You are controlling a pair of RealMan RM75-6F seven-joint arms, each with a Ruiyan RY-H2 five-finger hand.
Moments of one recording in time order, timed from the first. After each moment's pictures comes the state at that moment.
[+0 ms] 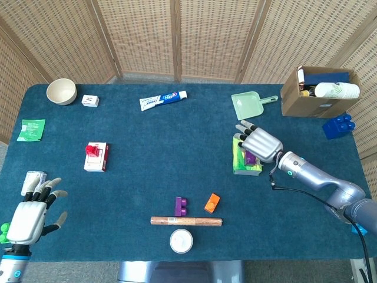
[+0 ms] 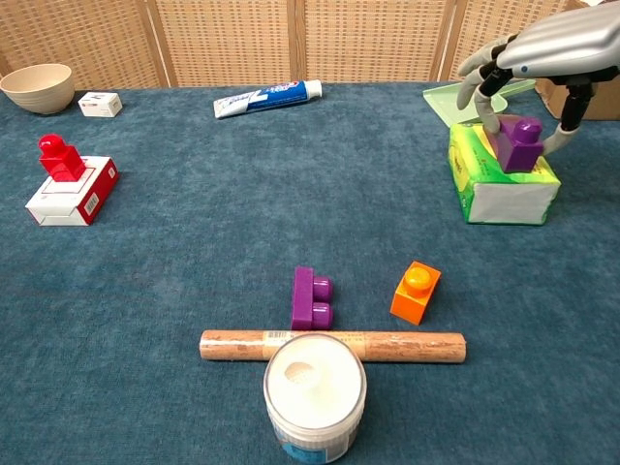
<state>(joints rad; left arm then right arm) -0.04 -1.21 0.03 -1.75 1.57 1.49 0.19 0.97 -1.26 -0.08 -1.06 -1.79 0.87 0.33</state>
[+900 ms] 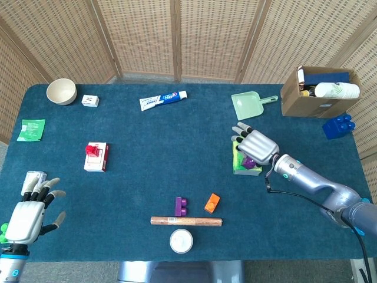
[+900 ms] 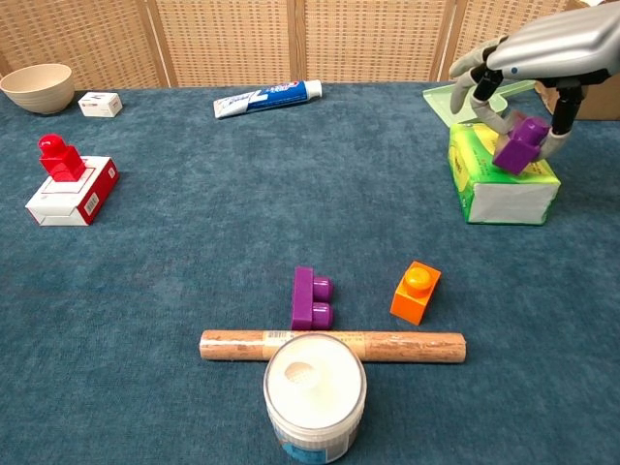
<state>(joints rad) -0.05 -1.21 0.03 -1.72 1.56 1.48 0.15 0.97 -1.23 -0.07 -1.16 -1.72 0.85 0.25</state>
